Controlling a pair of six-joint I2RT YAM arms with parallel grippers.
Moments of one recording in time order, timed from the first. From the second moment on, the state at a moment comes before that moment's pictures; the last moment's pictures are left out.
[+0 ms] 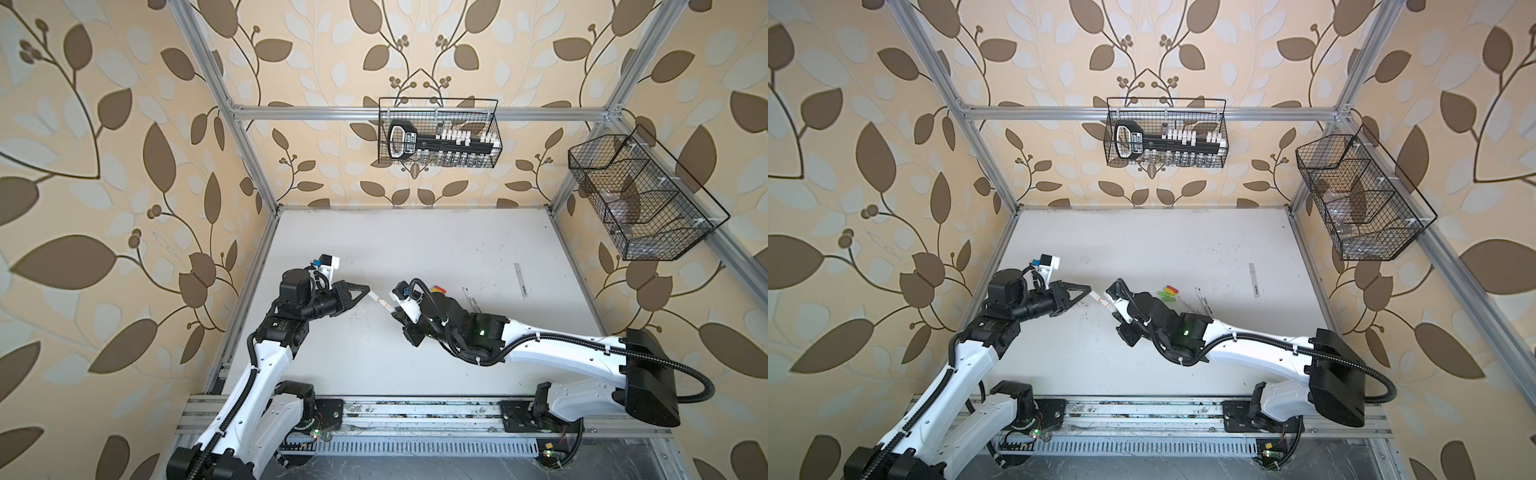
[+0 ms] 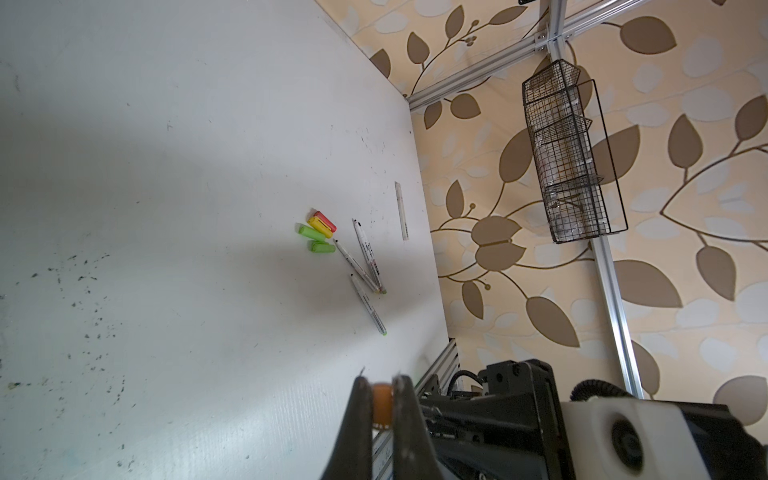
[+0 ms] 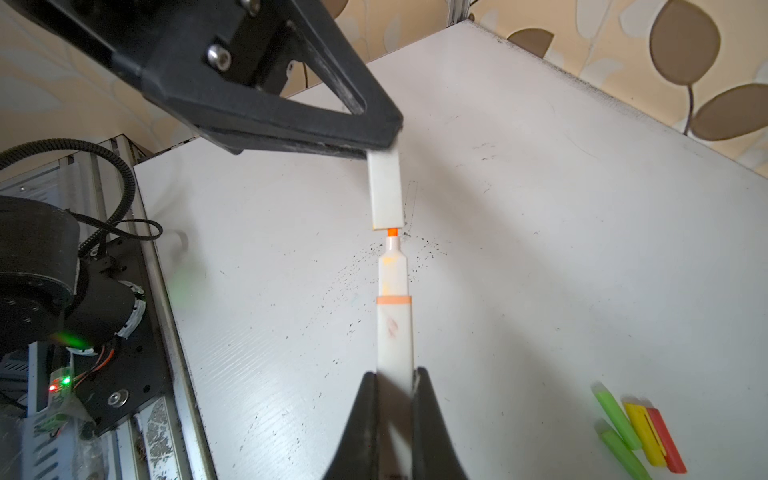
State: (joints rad) left arm -0.10 0.83 0.59 -0.21 0.81 -0.79; right arm 1.11 1.37 0.92 -0.10 0.20 0.12
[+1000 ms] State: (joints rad) left arm -0.10 0.88 0.58 -0.16 0.92 -0.84; right arm 1.11 1.38 0.93 -0.08 0.20 0.11
